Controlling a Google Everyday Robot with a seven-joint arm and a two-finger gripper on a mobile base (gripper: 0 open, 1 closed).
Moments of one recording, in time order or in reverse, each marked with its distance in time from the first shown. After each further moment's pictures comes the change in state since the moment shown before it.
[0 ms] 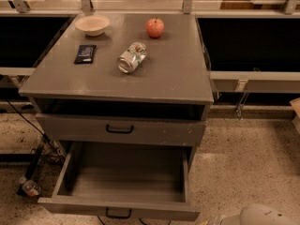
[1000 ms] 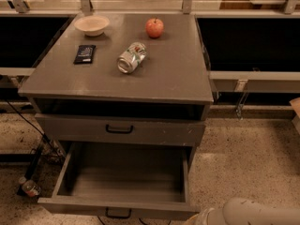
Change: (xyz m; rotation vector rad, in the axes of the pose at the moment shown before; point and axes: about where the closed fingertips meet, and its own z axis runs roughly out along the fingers) arm 0.010 -0.049 0.073 0.011 -0.010 0.085
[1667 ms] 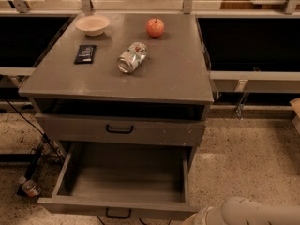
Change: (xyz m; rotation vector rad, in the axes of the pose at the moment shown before) arm -0.003 -0.006 0.008 0.001 -0.002 0.023
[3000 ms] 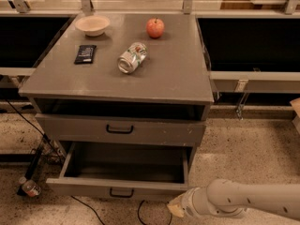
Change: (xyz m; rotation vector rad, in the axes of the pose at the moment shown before) arm -0.069 -0.040 0.035 0.031 -0.086 0.015
